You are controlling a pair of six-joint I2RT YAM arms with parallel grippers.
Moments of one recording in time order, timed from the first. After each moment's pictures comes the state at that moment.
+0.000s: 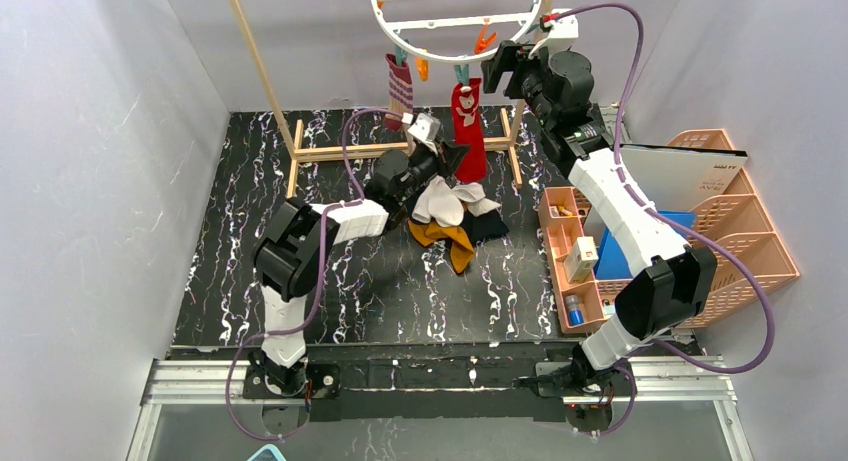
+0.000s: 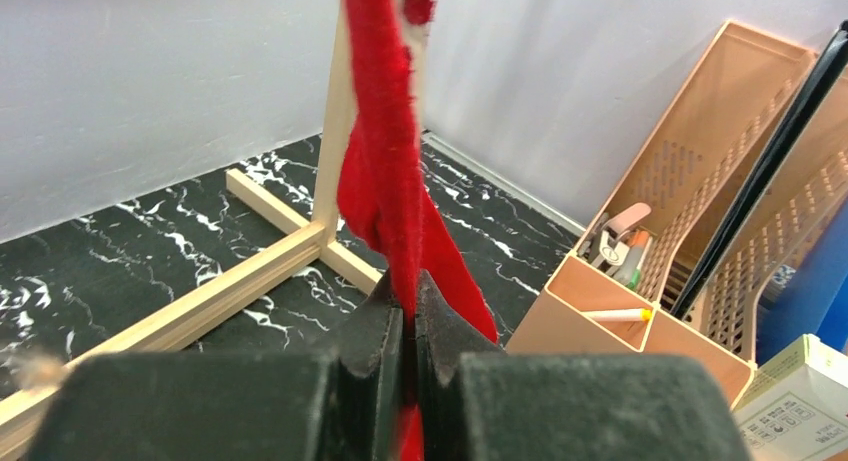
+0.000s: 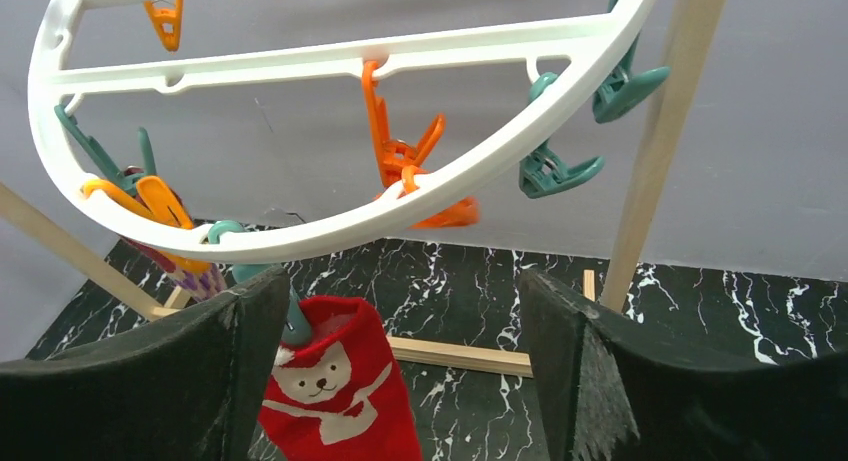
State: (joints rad) left arm -0.61 1.99 1.19 1.02 0.27 -0.31; right arm 0.40 1.58 1.62 -0.01 0.08 0.21
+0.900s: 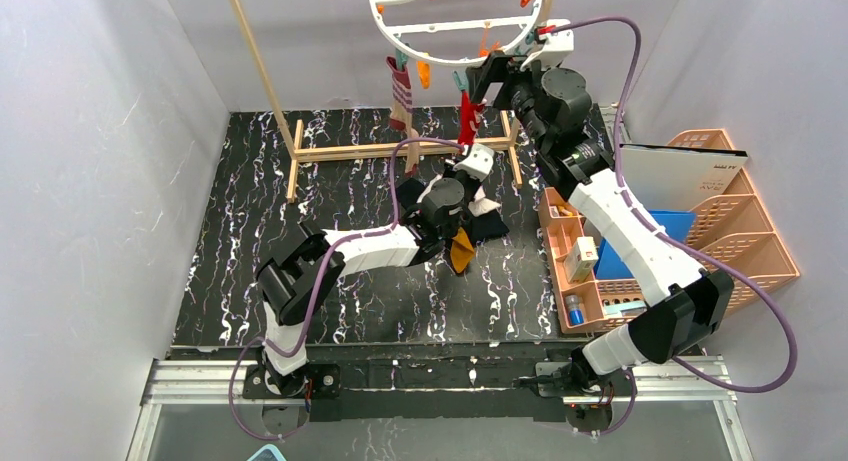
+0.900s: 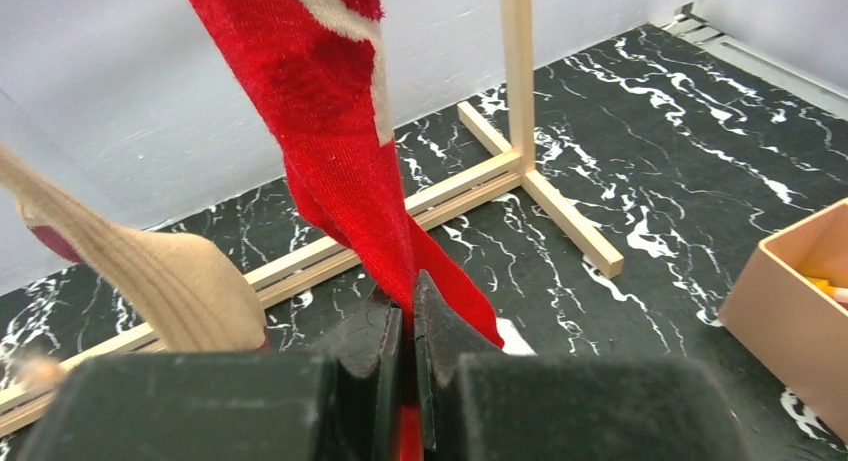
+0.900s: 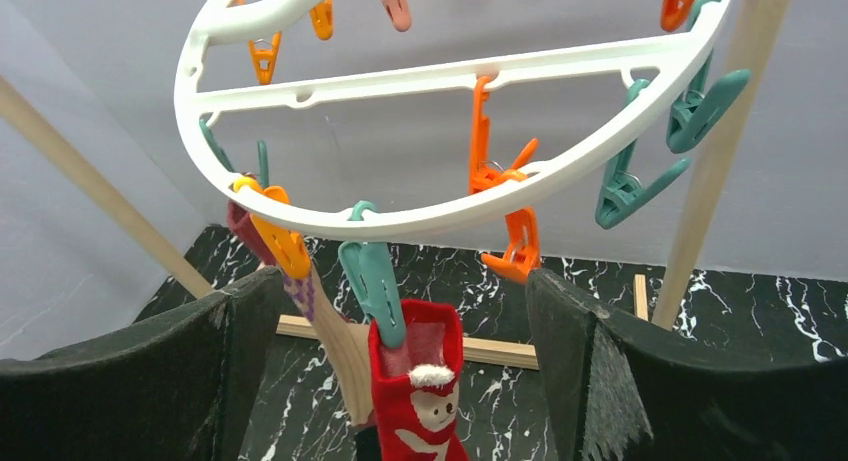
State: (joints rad) left arm -0.94 1.88 1.20 0.71 -0.58 0.24; right arm 0.52 1.46 1.54 0.01 0.18 0.25
